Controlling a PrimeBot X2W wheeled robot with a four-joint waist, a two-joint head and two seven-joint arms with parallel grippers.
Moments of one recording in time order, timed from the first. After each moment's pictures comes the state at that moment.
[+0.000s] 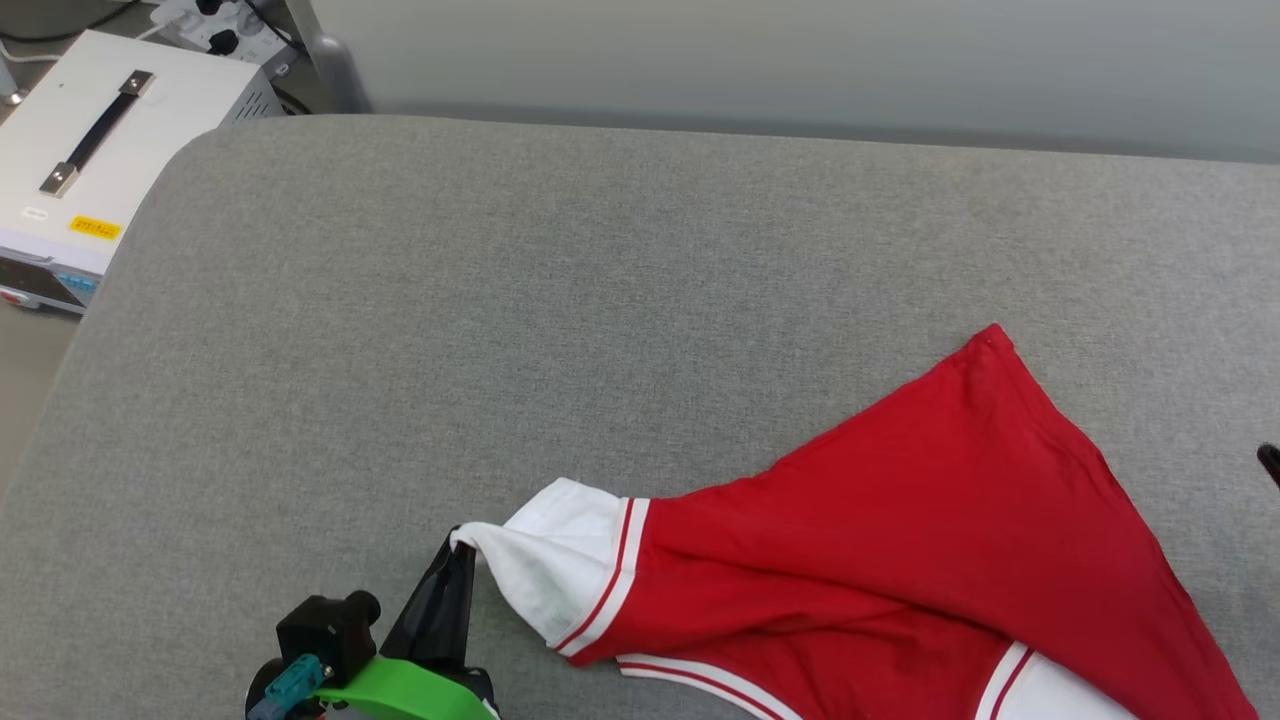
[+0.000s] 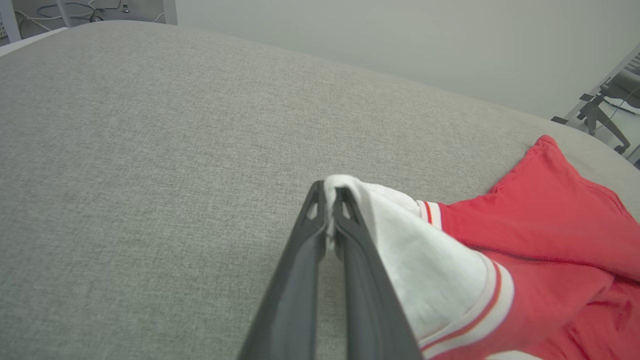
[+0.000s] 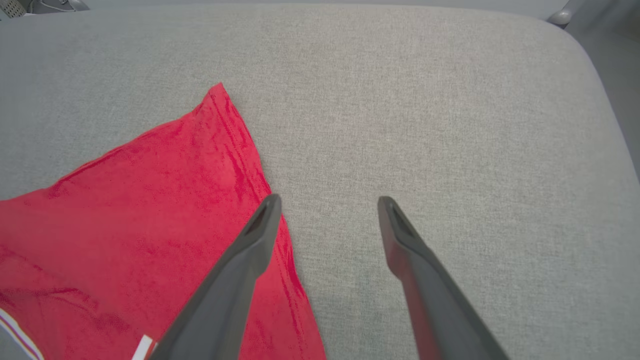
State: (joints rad) left arm 0.05 0.17 -0.23 0.15 -0.42 -0.08 -0.24; right arm 0.03 -0.62 -0.15 -0.10 0.71 0.13 0.56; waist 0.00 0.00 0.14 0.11
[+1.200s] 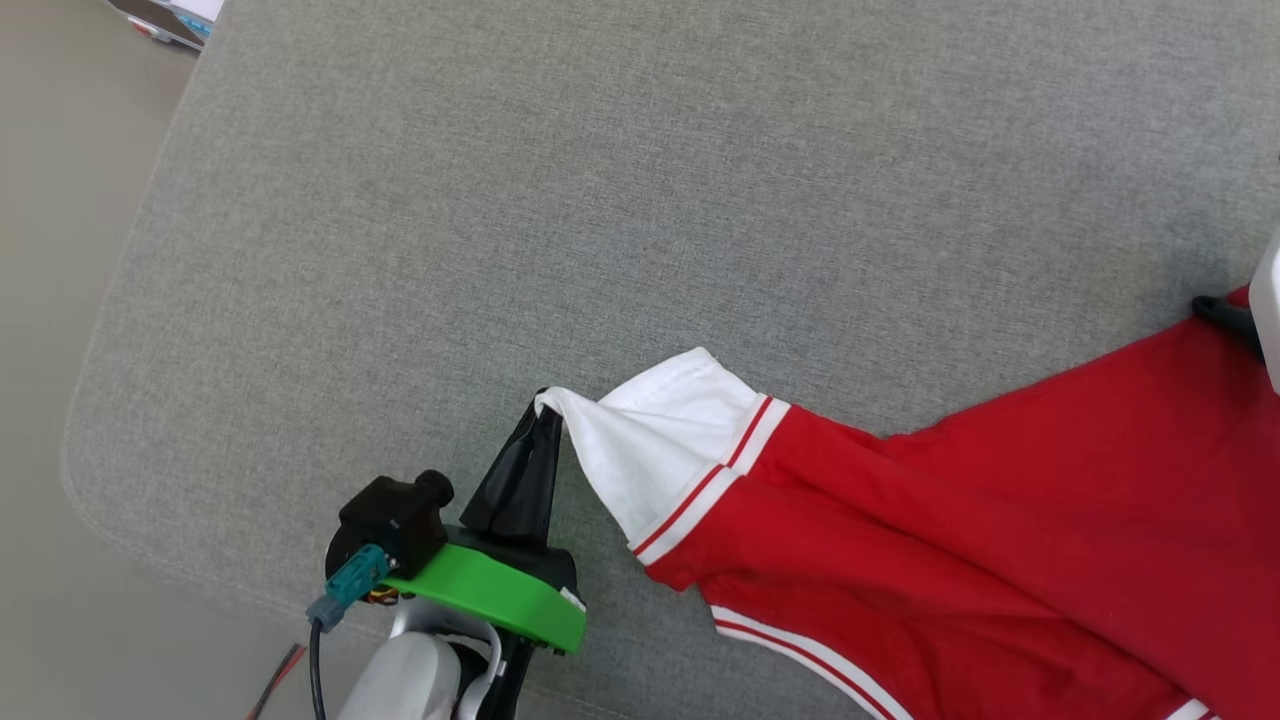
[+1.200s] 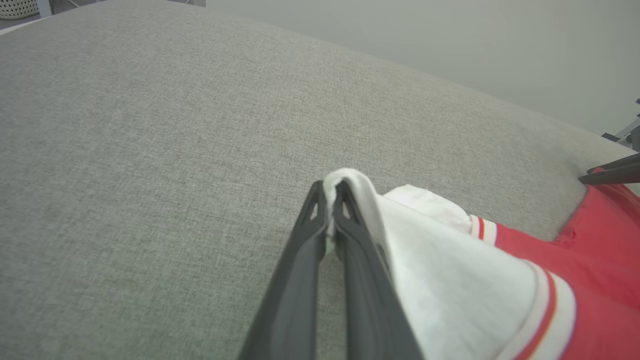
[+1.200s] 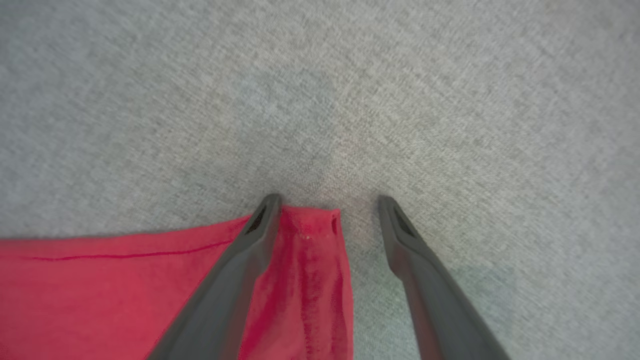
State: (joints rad) left arm -0.14 0.07 -0.27 0.13 -0.39 -0.12 -0.26; right arm -0.68 -0.75 0.44 0.28 0.66 0.13 0.93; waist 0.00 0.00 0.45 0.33
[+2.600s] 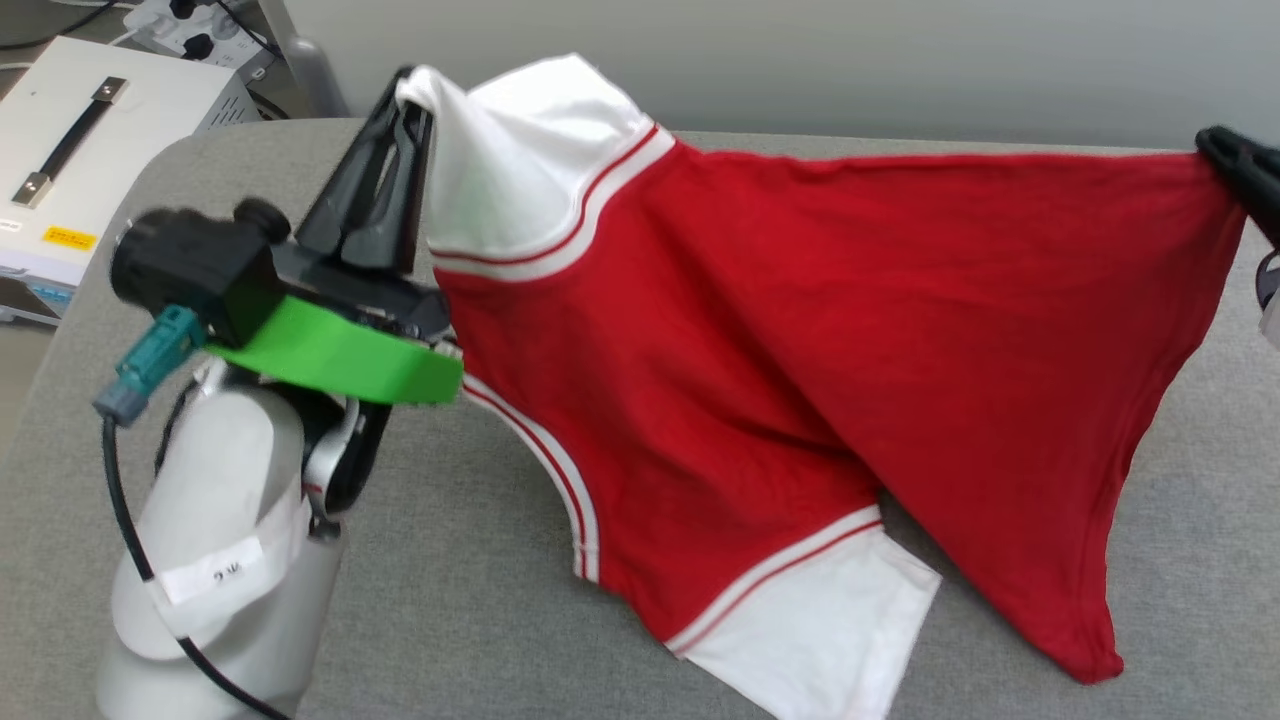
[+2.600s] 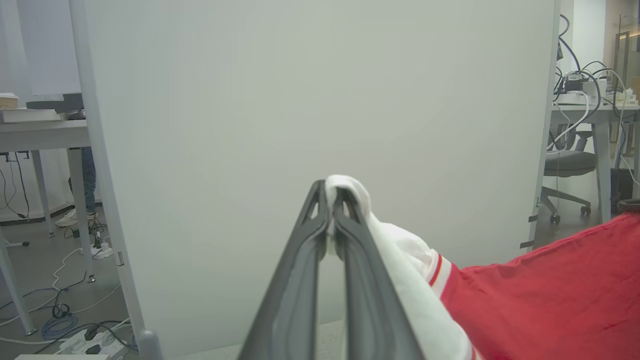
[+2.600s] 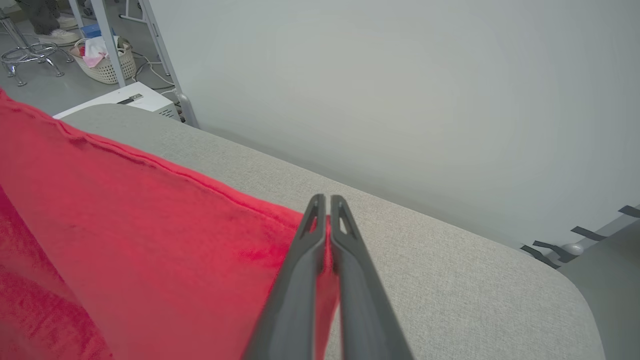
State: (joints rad) left arm -0.49 0.26 -0.21 -0.03 -0.35 -0.13 -0.17; right arm -0.58 -0.72 0.27 0.02 0.75 0.13 0.44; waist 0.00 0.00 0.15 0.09
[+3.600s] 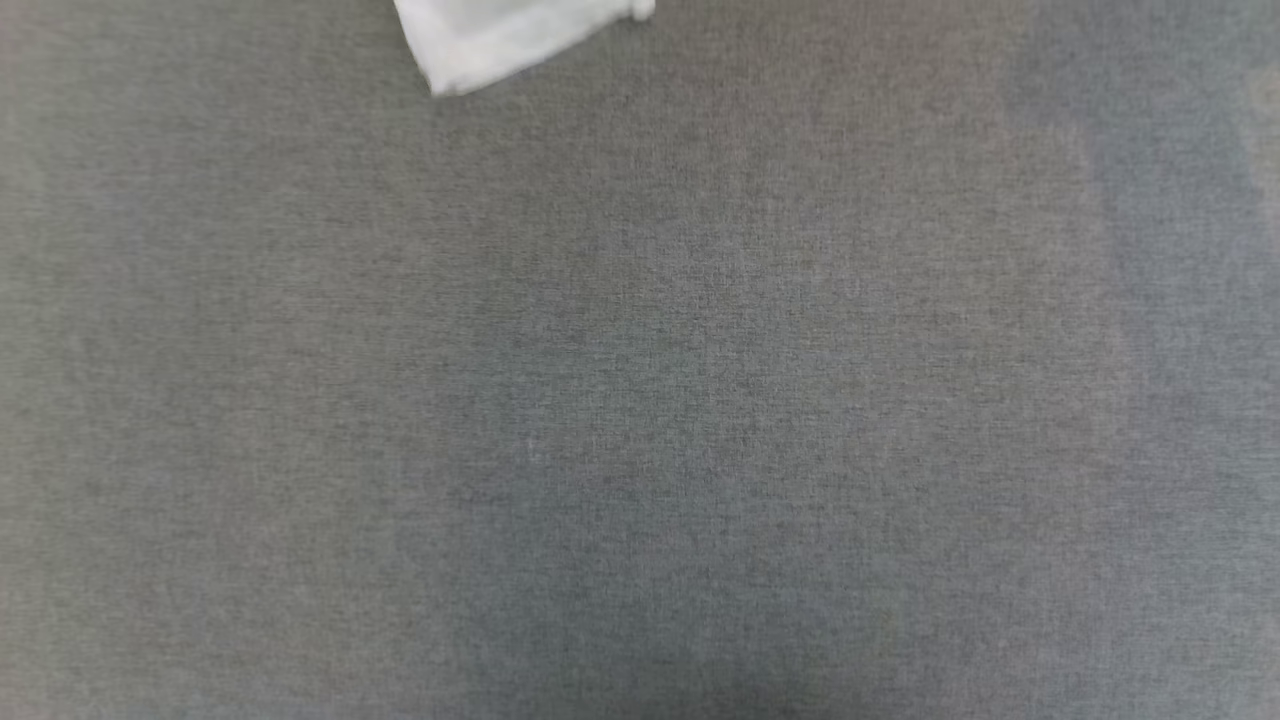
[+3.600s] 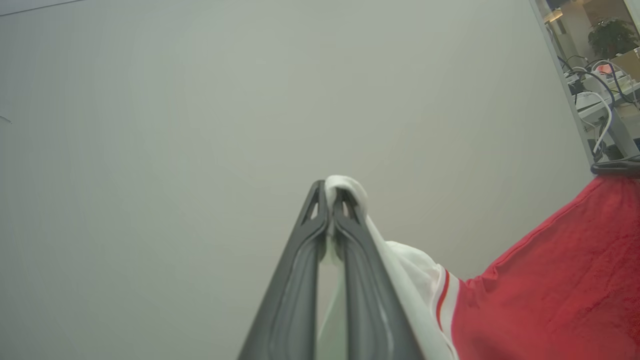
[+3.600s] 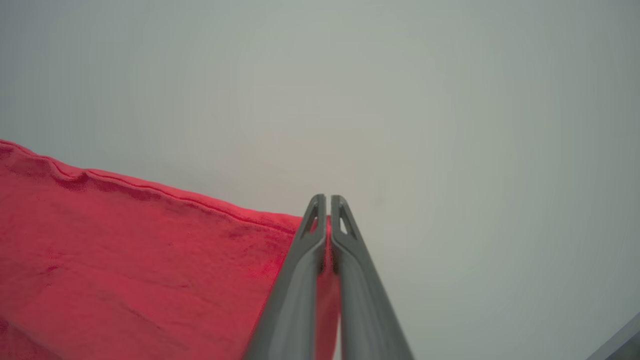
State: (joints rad) left arm -1.72 0.42 -0.49 0.38 -0.48 -0.13 -0.15; right arm -1.59 -0.56 0.26 0.38 0.48 0.13 0.34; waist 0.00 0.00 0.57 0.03
